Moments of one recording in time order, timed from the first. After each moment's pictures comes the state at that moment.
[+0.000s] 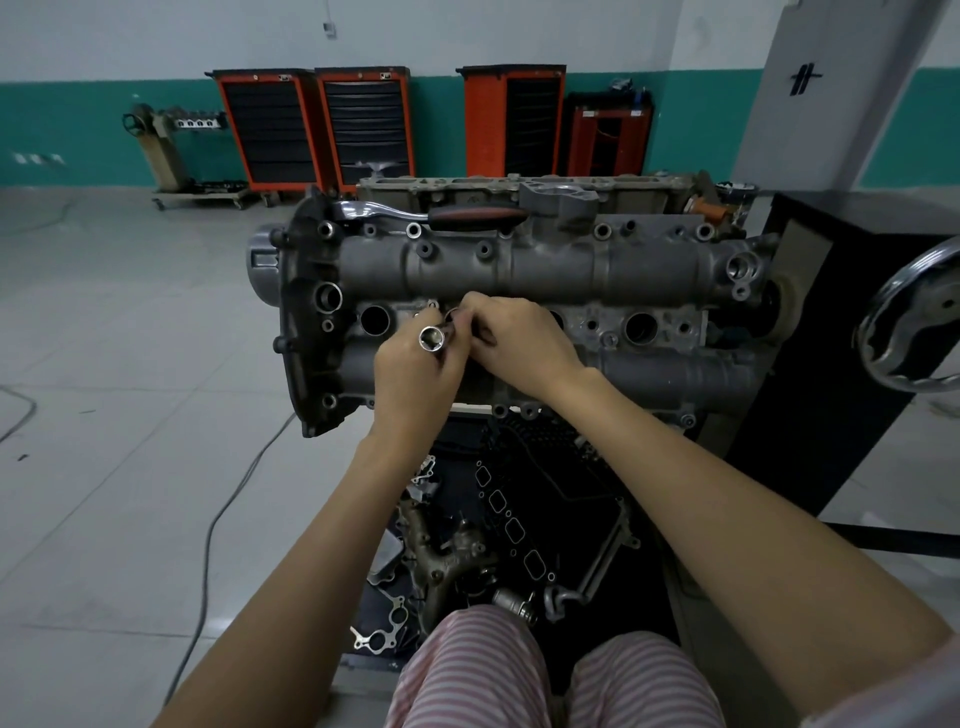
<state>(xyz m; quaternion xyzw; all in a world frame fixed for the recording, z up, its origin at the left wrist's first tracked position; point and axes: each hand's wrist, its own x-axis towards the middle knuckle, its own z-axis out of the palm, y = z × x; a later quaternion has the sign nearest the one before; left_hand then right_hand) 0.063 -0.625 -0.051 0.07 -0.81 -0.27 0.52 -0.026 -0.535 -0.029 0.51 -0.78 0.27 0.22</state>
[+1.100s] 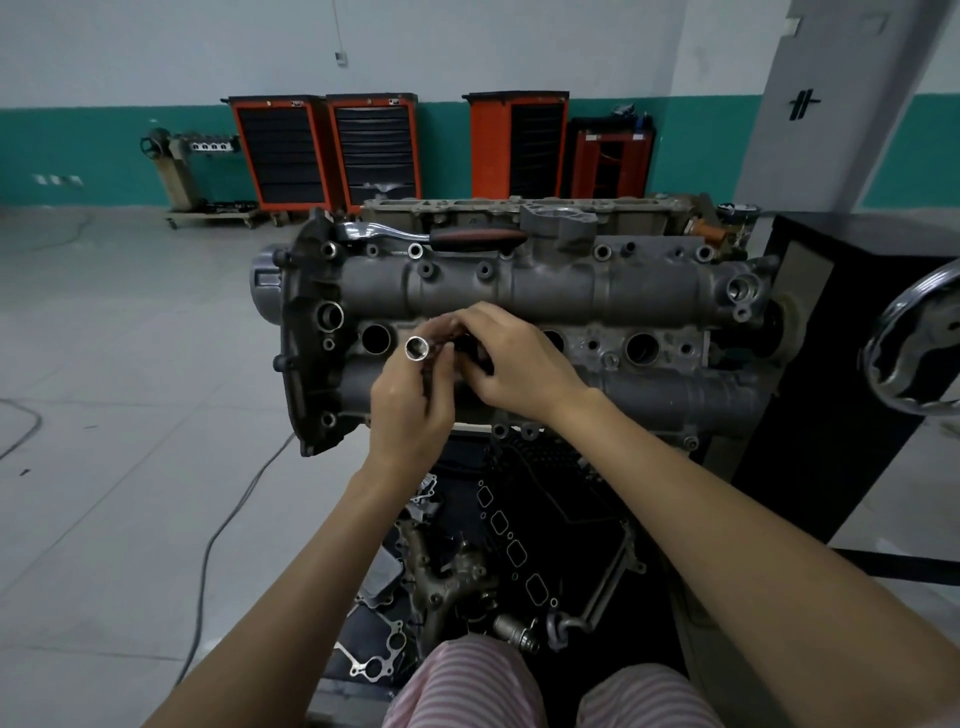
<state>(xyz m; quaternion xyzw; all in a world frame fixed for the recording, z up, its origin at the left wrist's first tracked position) 0.066 -0.628 -0.063 -0.02 -0.77 -0.31 0.56 -0.027 -0.535 -0.029 0.57 -0.73 0.32 0.22</state>
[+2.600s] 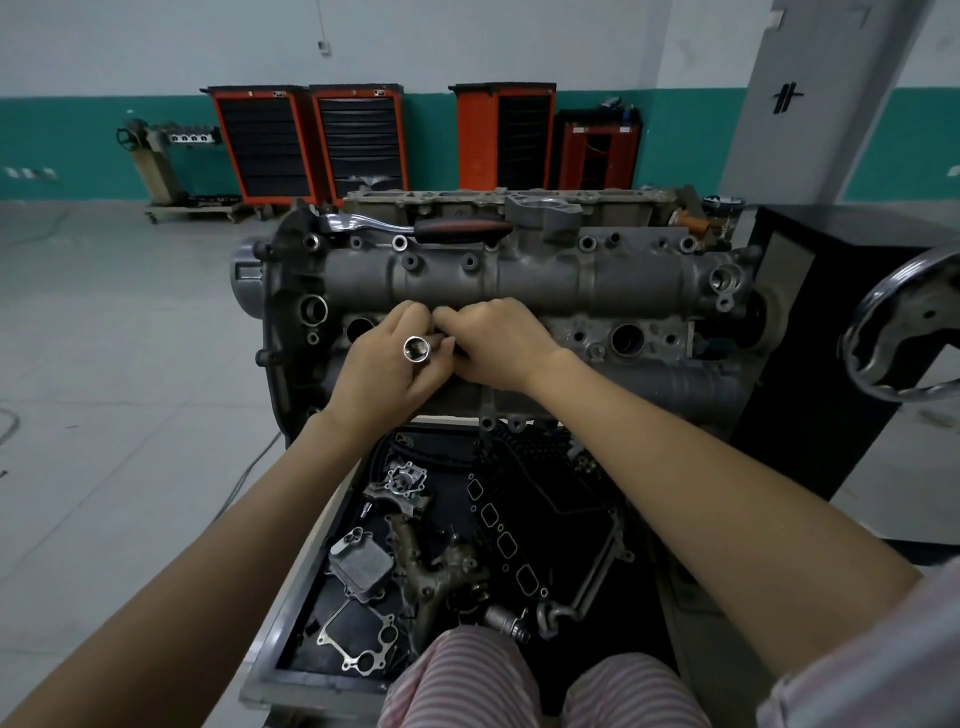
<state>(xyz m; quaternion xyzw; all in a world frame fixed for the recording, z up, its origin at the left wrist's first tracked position) 0.065 -0.653 -0.036 -0.11 -0.86 -0.17 0.47 -0.039 -0.545 -0.018 0.58 -0.76 0.08 0.29</state>
